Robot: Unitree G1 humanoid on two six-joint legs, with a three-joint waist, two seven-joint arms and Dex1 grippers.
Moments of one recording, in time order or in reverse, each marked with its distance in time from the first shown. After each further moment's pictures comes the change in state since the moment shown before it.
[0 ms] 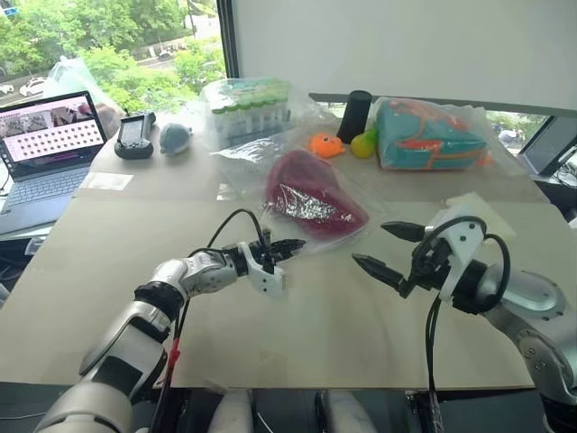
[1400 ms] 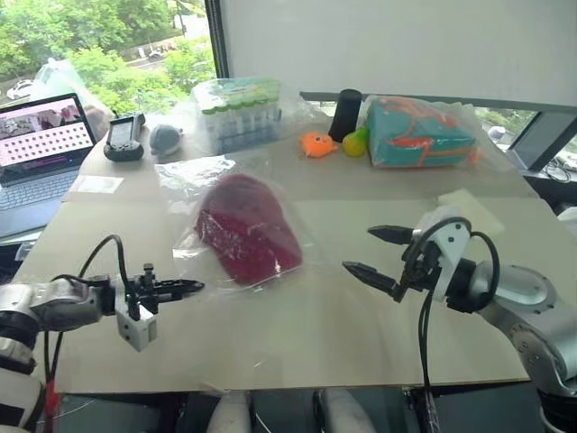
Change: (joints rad) left arm 0.226 0.585 0.191 0.084 0.139 -0.537 0.073; right arm -0.060 -0.020 0.063 0.033 0.002 -0.003 0.109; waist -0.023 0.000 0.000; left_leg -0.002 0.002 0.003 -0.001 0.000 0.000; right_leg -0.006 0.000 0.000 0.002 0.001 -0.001
